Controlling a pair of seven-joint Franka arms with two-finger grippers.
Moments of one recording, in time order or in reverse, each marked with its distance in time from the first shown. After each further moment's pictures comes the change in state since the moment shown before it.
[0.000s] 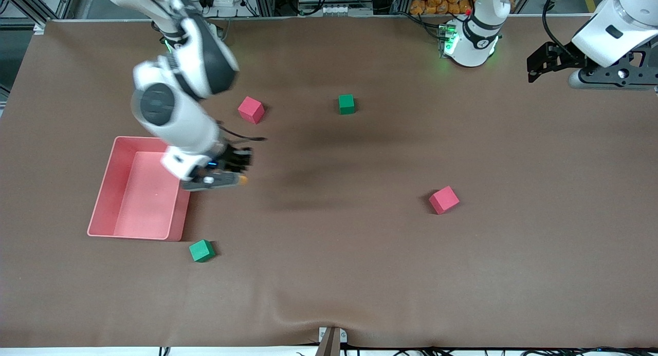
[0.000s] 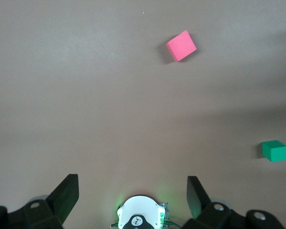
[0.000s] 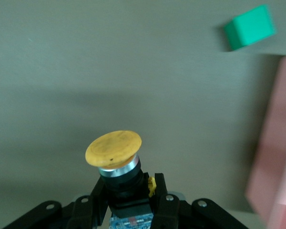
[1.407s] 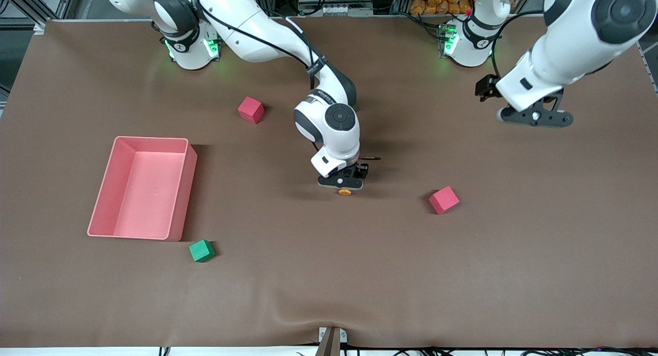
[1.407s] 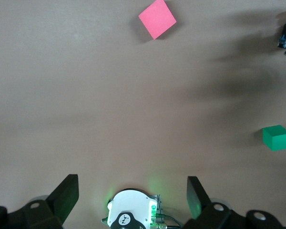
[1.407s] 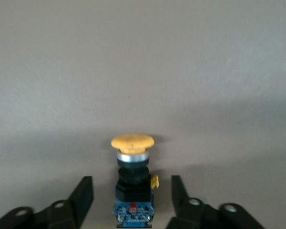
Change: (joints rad) left arm -0.013 0.151 -0.123 -0.053 -0.002 0.051 -0.075; right arm 0.356 0.576 -0.035 0.452 -0.110 0.252 0.601
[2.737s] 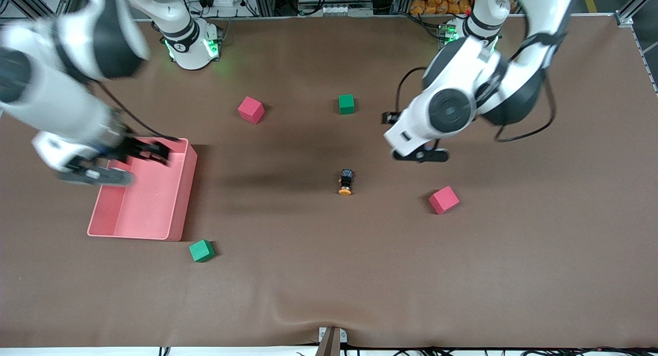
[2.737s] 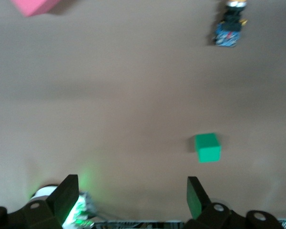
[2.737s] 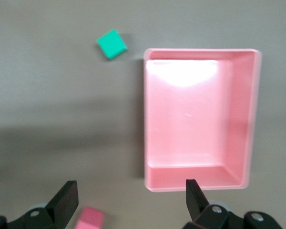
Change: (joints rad) left arm -0.317 0.419 -0.012 0.204 -0.101 0.092 -0.406; right arm -0.658 -0.823 -0.020 -0.413 -0.009 -0.603 -0.799
